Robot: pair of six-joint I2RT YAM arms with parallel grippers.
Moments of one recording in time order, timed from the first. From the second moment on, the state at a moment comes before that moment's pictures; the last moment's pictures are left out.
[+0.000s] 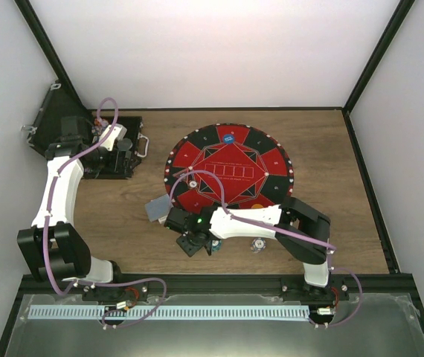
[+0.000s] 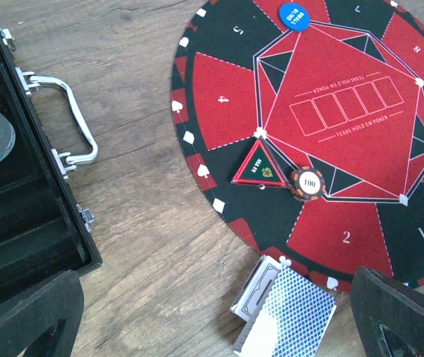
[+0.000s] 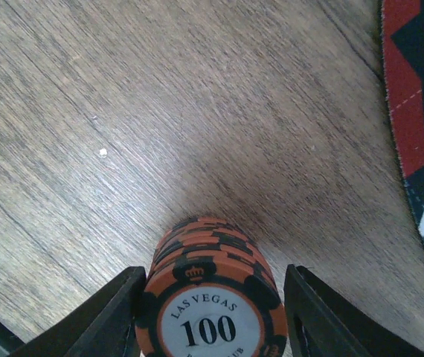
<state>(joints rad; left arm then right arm) 0.16 1.42 1.29 -0.90 0.59 0.43 1.25 1.89 1.28 -0.66 0.07 0.45</state>
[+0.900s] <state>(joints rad) 0.16 1.41 1.29 -0.90 0.60 0.44 1.25 1.87 1.31 -0.69 0.07 0.45</state>
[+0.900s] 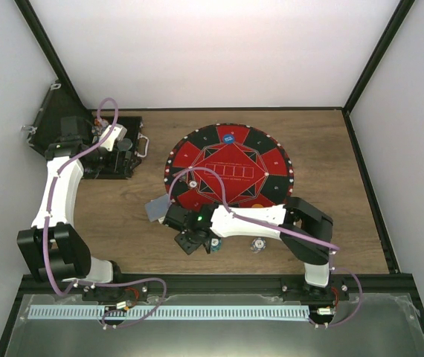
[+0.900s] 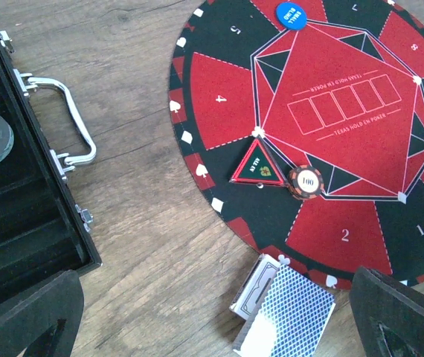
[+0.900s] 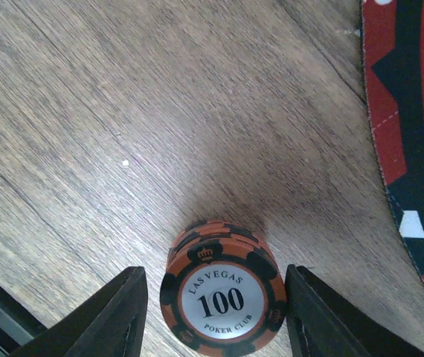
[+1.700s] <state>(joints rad) 0.16 1.40 1.29 -0.90 0.60 0.44 1.25 1.87 1.31 -0.69 0.07 0.44</state>
